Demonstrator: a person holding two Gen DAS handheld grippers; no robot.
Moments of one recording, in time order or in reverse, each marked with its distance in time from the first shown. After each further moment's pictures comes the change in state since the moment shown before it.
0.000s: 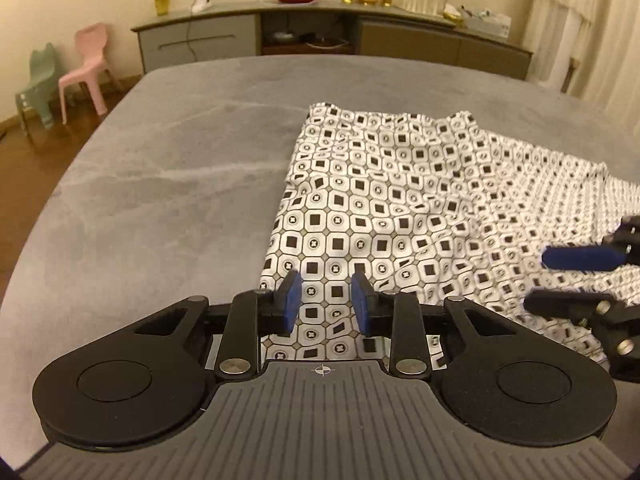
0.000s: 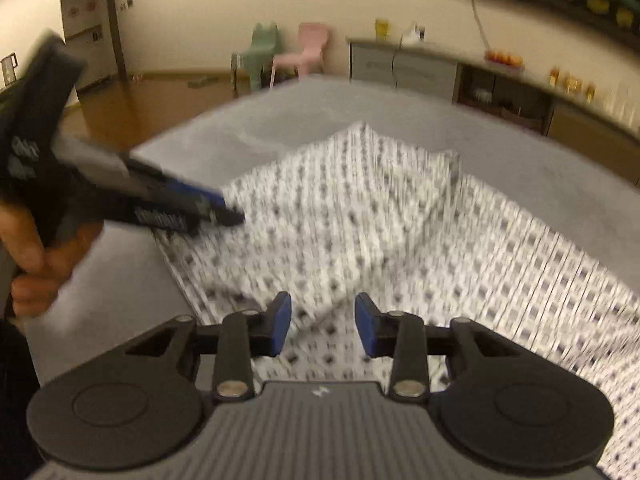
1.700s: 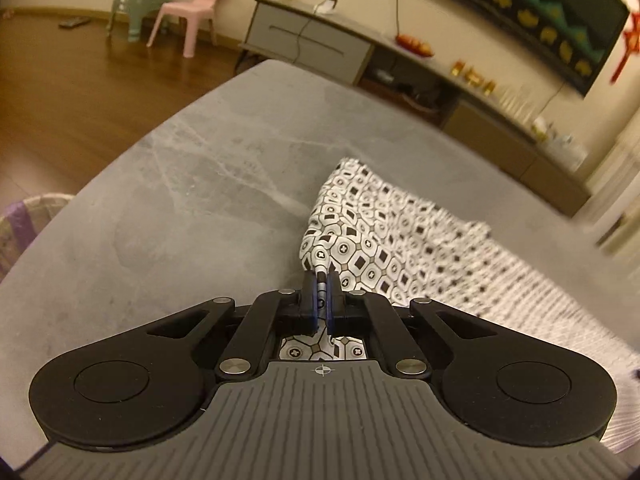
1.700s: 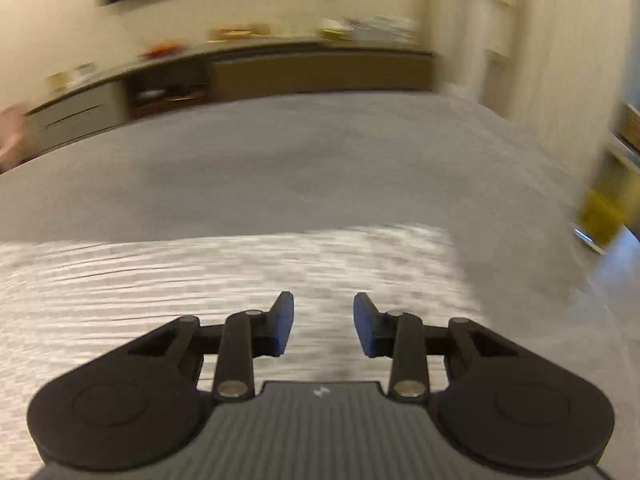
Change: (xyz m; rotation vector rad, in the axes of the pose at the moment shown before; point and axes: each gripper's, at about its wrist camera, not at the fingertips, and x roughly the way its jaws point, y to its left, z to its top) left arm -0.032 0.087 0.010 -0.479 -0.084 0.026; right arm -0.100 -0.280 -0.088 0.541 0.026 -0.595
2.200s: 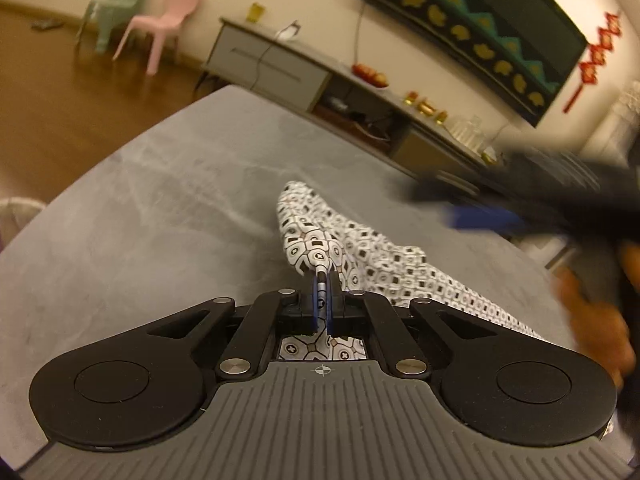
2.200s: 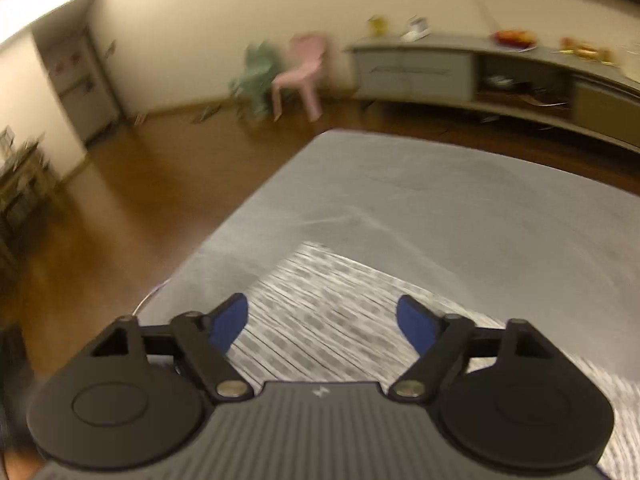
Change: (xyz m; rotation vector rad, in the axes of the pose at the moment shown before) left arm -0.030 -0.011 -0.003 0.026 -0.090 -0.143; right arm -0.084 0.446 0.105 -0.400 0.167 0.700
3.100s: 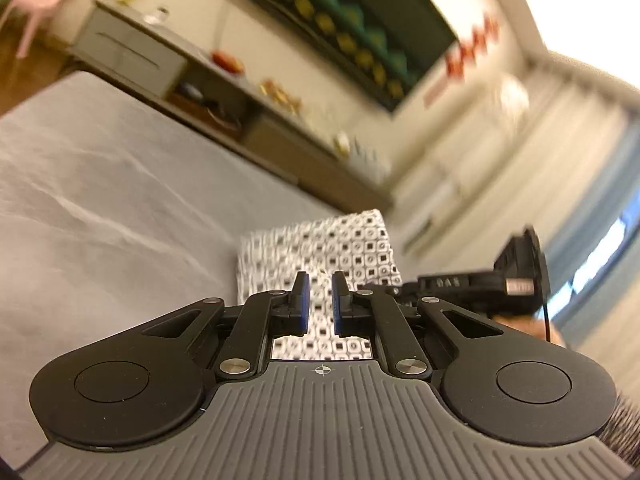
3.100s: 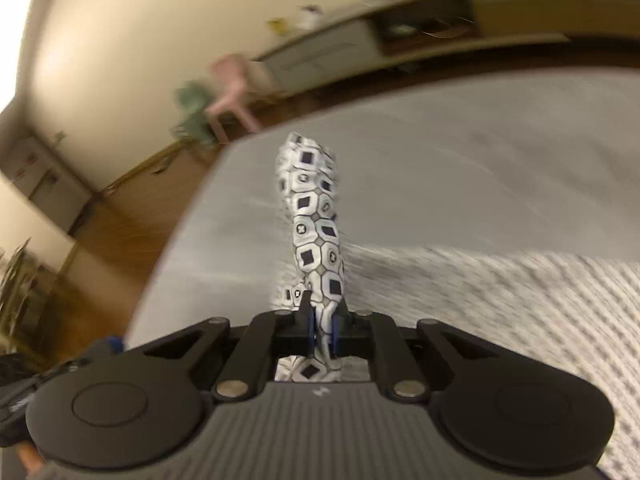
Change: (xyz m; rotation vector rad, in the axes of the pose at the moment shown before) left arm -0.001 -0.032 0.003 0.074 0.077 -0.477; right arm -0.135 -0.162 -0.108 0.407 -0.043 -0.007
